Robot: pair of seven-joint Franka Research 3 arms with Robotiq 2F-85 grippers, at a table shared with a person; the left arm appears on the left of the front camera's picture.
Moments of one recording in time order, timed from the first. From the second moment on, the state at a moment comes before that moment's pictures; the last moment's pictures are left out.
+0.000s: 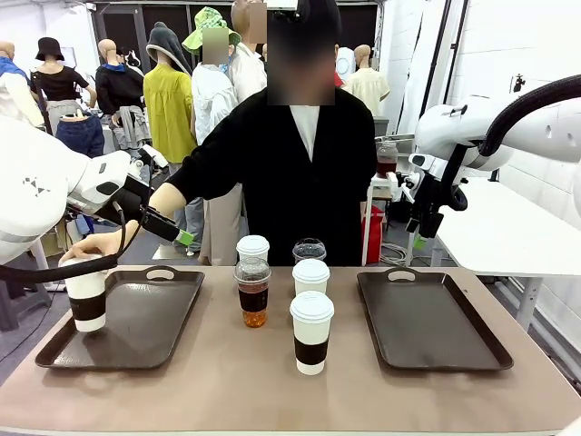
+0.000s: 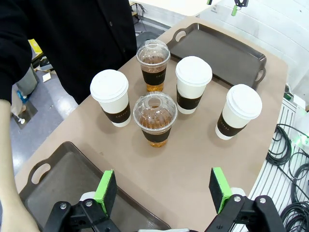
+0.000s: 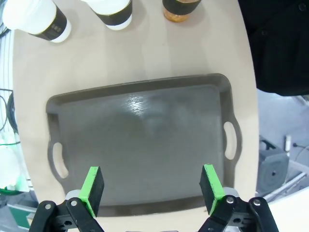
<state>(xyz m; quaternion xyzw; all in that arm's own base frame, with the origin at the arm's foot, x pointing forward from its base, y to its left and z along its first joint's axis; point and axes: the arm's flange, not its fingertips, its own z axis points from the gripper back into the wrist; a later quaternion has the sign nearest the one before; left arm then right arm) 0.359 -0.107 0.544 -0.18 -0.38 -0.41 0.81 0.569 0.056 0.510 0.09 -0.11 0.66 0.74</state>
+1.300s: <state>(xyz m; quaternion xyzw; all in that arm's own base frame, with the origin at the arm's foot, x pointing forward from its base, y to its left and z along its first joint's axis) 0.358 -0.107 0.544 -0.18 -0.38 -0.41 0.81 0.647 0.050 0.403 0.21 -0.19 0.64 0.71</state>
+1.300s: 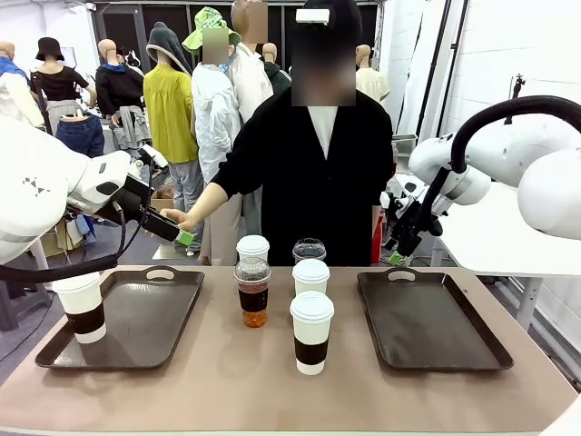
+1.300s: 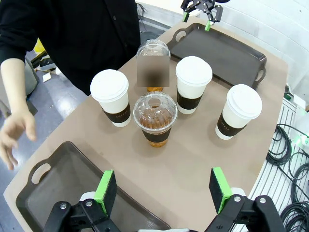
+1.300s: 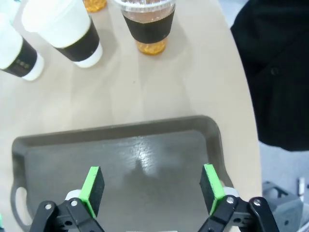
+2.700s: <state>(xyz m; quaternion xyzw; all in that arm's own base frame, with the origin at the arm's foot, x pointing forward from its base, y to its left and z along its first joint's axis) 0.358 -0.107 0.544 -0.18 -0.38 -0.41 0.81 0.651 0.017 0.276 0.46 -0.40 0.54 0.58</state>
